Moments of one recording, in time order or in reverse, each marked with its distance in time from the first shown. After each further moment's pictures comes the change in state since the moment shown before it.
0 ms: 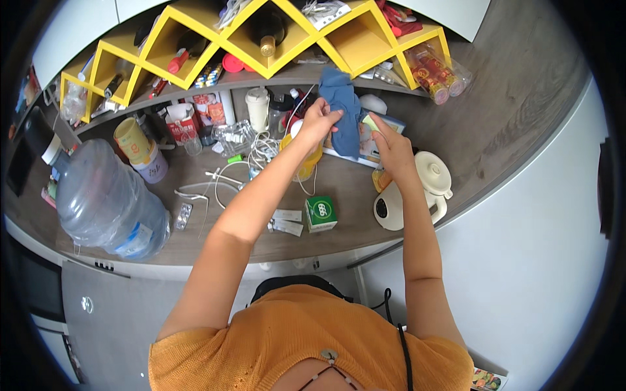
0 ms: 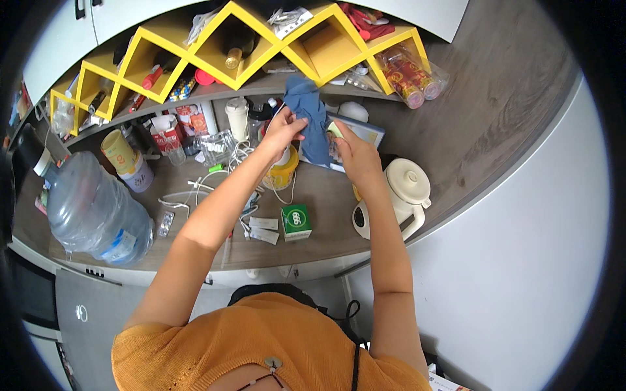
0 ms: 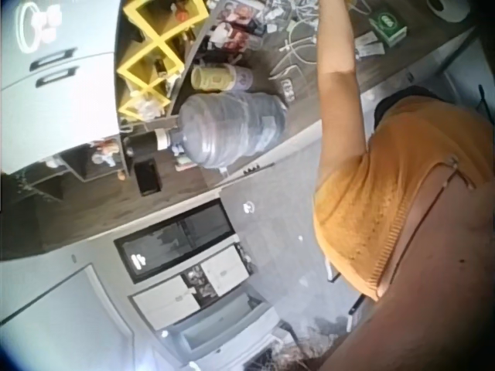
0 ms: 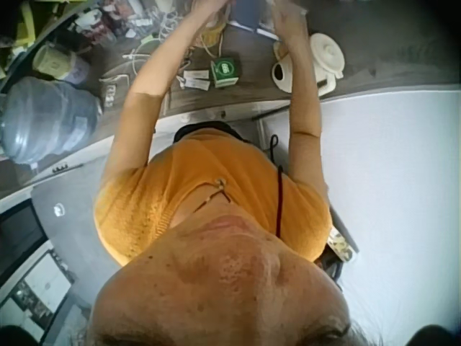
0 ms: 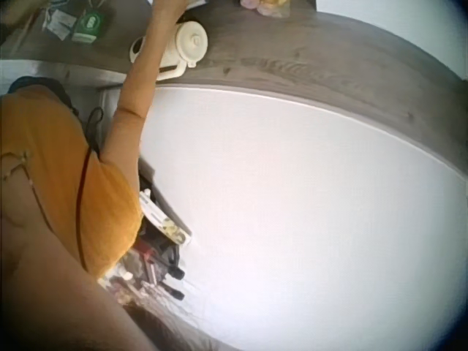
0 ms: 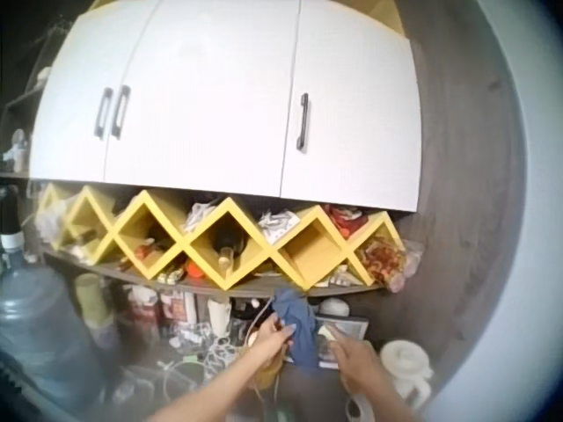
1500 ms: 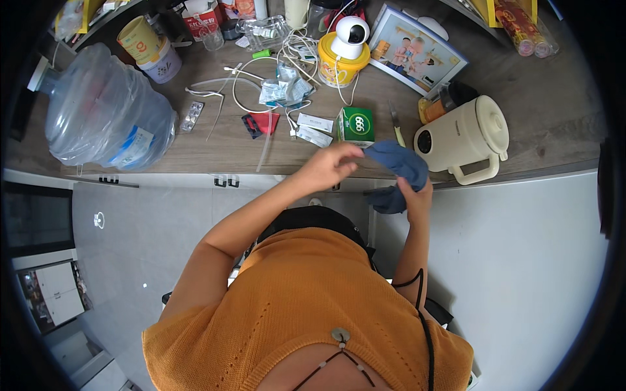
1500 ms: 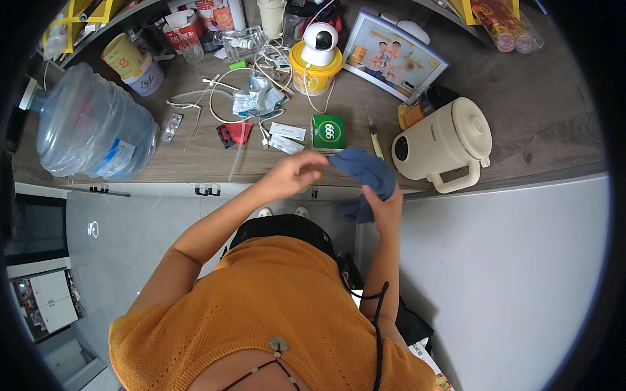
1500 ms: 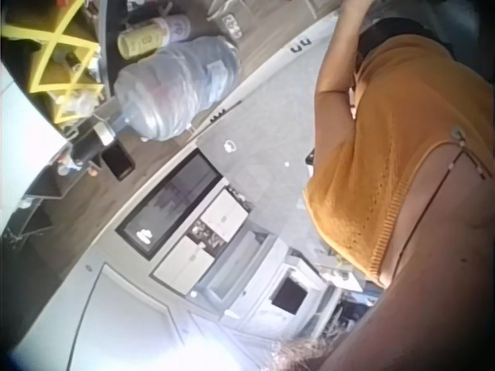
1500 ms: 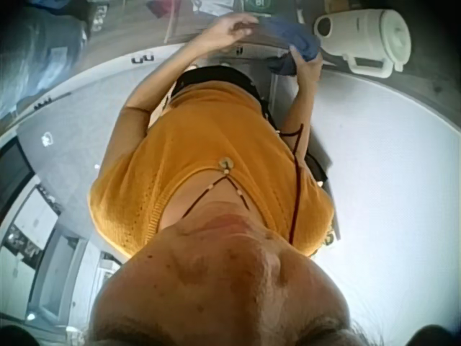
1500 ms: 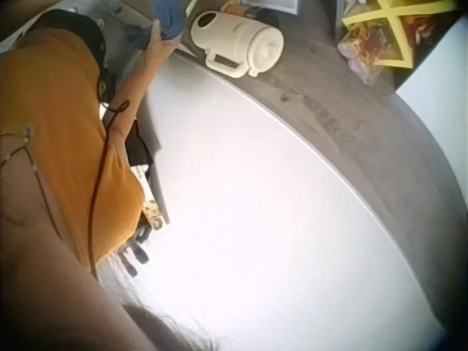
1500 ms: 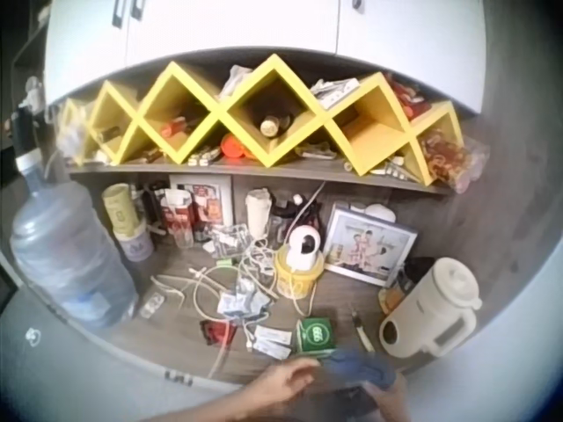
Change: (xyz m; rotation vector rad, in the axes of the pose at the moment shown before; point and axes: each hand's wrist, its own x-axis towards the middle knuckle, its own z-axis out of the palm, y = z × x) left_hand -0.242 -0.111 -0.020 0.311 -0.273 -0.119; right_hand -0.234 0.051 0.040 0.638 -0.151 0.636
